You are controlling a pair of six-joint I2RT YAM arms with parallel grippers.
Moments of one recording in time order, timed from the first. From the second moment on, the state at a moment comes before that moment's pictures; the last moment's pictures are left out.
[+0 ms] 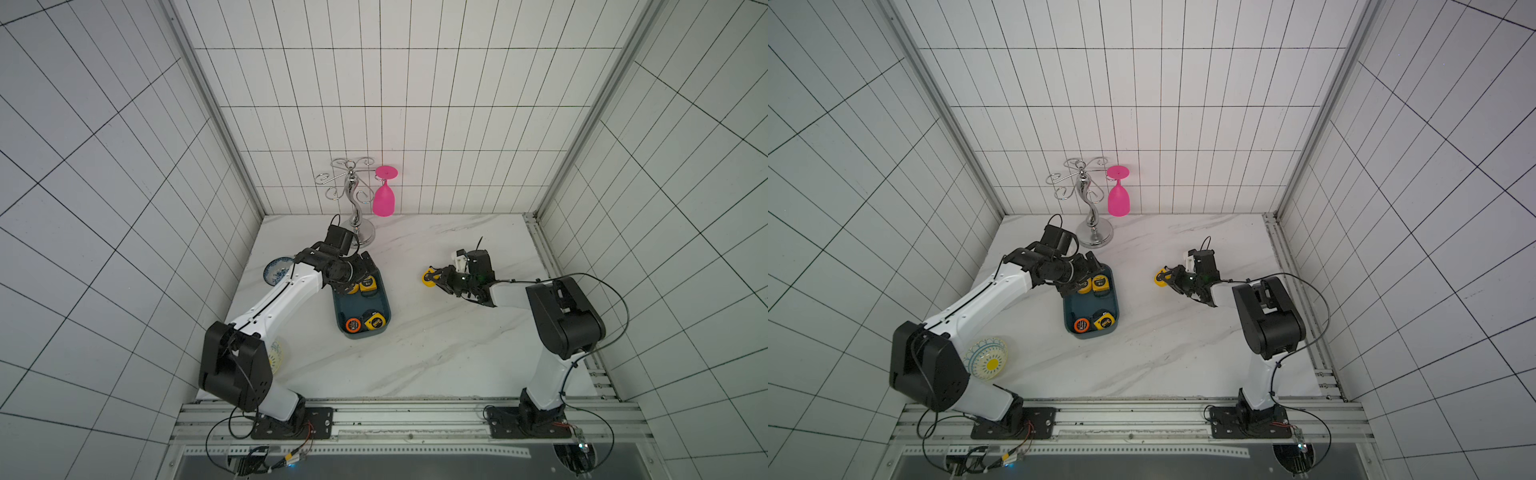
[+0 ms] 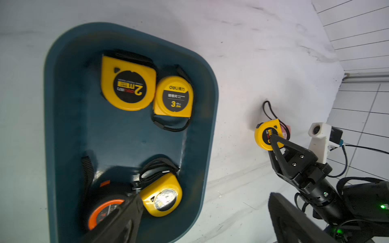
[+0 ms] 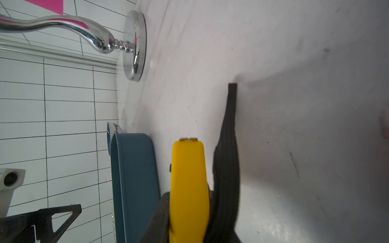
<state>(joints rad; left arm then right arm) -0.36 1.51 1.25 -0.78 0.21 -0.88 0.38 1.88 0.89 0.32 -0.60 0.88</state>
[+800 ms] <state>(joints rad) -0.35 1.61 1.29 -0.86 0.14 -0.77 0.37 1.84 0.95 0.02 -0.60 0.80</state>
